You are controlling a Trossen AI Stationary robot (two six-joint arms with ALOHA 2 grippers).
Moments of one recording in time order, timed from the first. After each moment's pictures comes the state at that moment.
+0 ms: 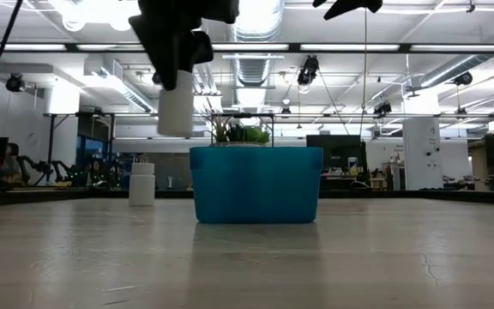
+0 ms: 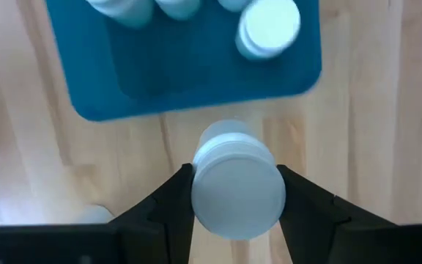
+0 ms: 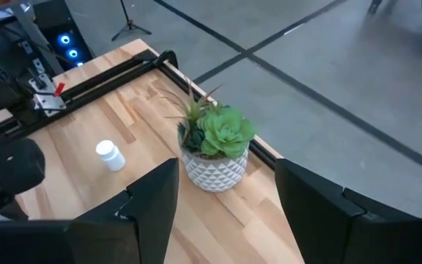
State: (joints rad) left arm -0.15 1.77 1.64 -1.23 -0.04 -0.05; right arm -0.28 1.28 1.60 -0.89 0.29 0.30
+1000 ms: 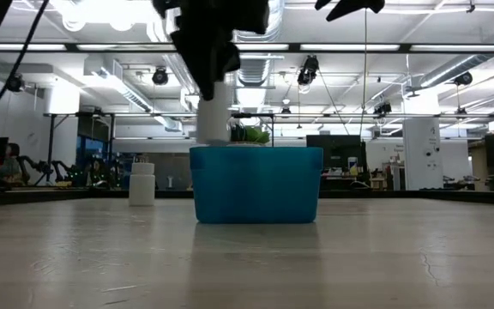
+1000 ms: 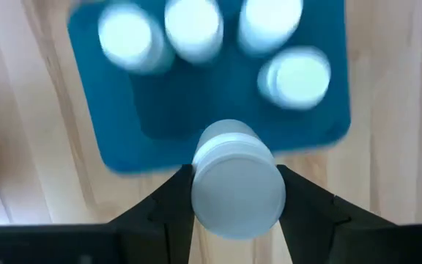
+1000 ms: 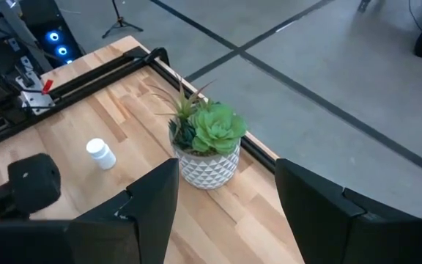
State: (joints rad) left arm -0.08 1.90 1.79 -1.23 -0.03 0.04; right arm -0.28 1.28 1.60 -0.91 0.32 0.30
